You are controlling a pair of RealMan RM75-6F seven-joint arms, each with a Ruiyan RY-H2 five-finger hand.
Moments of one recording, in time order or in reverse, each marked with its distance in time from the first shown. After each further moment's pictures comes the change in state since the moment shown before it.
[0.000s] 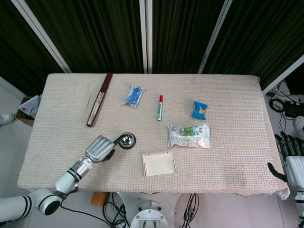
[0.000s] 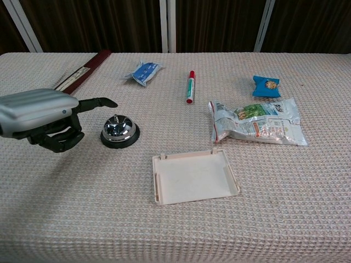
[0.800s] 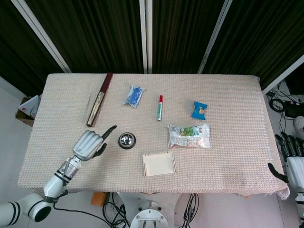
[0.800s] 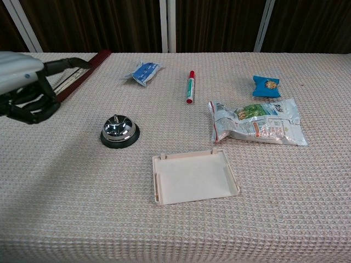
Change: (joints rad) left arm 0.085 0.097 -0.002 -0.077 0.054 0.223 0.021; right arm -0.007 0.004 -0.004 0.000 -0.014 0.018 0.005
